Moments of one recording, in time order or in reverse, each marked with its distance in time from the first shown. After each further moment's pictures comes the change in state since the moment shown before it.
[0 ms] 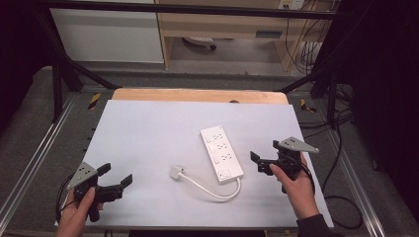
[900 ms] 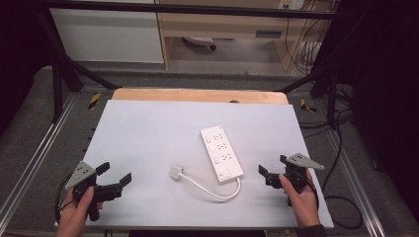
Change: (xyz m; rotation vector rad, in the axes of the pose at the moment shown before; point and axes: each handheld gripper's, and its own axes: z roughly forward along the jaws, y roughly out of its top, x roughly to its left) left arm 0.001 0.002 -0.001 -0.020 0.009 -0.013; right arm -0.023 -0.059 -0.005 0.015 -0.033 0.048
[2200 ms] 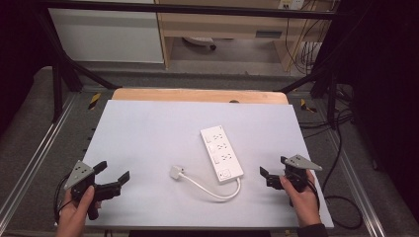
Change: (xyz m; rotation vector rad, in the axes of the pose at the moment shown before) left arm 0.002 0.002 -0.001 -0.019 0.039 0.005; right arm -0.008 -0.010 0.005 0.034 -0.019 -0.053
